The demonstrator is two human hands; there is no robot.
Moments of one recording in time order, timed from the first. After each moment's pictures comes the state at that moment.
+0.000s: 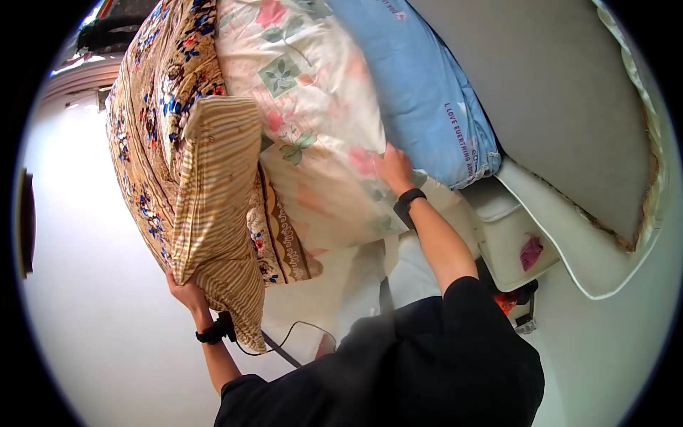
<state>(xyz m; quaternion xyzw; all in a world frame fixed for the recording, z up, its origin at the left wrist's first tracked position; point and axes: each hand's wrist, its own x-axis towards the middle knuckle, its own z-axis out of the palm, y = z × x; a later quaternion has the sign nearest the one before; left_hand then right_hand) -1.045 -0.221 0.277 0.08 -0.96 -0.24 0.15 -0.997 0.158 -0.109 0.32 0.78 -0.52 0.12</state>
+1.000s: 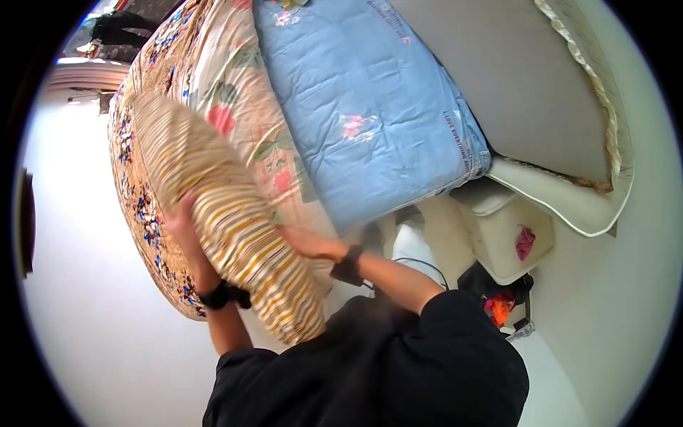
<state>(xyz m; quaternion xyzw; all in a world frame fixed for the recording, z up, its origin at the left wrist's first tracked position) -1.087 -0.129 0.335 0.04 -0.82 -0.57 0.06 -0.977 -0.064 0.125 -0.13 0.45 -0.86 0.19</state>
